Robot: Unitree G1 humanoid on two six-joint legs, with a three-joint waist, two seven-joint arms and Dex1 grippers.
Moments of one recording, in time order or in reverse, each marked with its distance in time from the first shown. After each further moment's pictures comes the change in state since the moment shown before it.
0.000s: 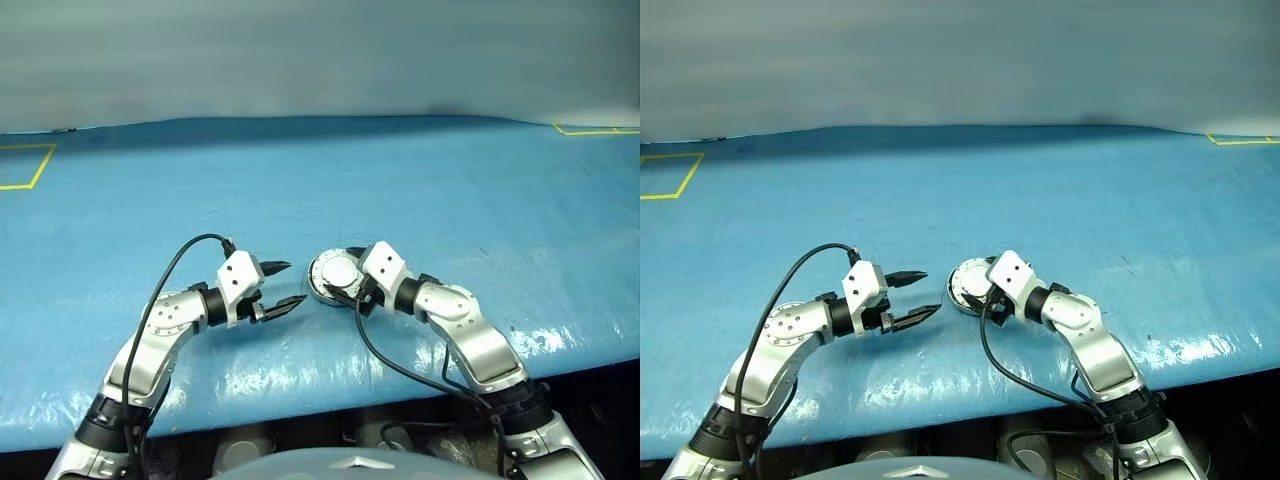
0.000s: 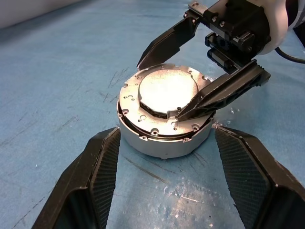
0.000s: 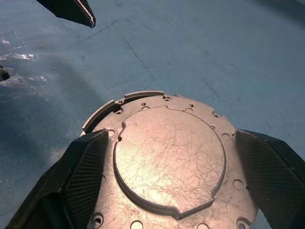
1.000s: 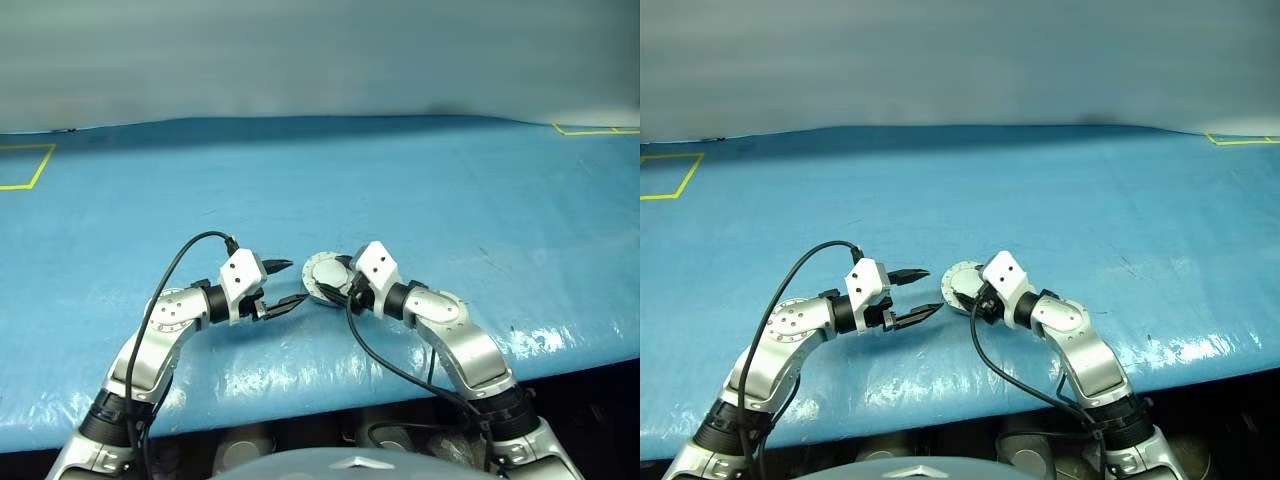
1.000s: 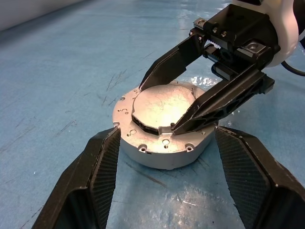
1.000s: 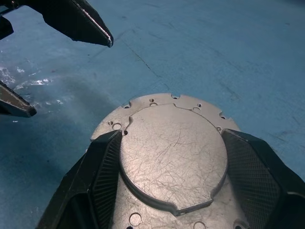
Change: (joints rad) left arm -0.023 -0.006 -0.007 0.015 0.008 -0.007 -0.006; right arm 0.021 0.076 0.018 -0.033 0.037 0.100 -0.040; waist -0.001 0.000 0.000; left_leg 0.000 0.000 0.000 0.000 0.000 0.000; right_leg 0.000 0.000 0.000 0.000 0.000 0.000
